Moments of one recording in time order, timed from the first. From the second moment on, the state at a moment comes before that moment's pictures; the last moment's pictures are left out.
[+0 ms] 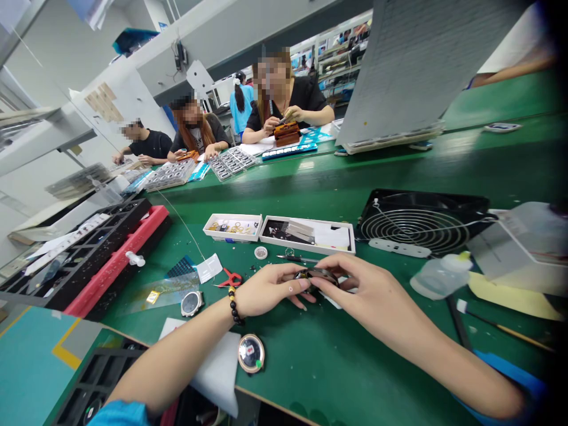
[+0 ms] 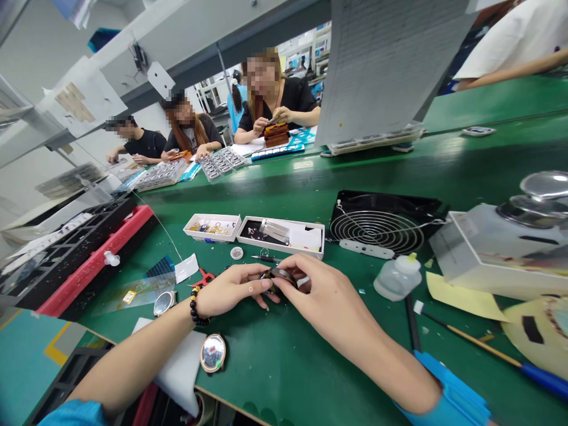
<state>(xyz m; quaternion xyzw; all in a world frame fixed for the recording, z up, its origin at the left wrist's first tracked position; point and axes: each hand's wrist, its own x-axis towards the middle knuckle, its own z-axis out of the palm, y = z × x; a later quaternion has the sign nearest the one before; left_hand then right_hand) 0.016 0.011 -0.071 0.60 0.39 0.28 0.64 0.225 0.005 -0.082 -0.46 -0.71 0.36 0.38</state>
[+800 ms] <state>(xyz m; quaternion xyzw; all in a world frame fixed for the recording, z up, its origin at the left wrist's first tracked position) 0.014 0.011 -0.071 0.62 0.39 0.28 0.62 0.225 0.000 -0.080 -0.45 -0.74 0.31 0.39</state>
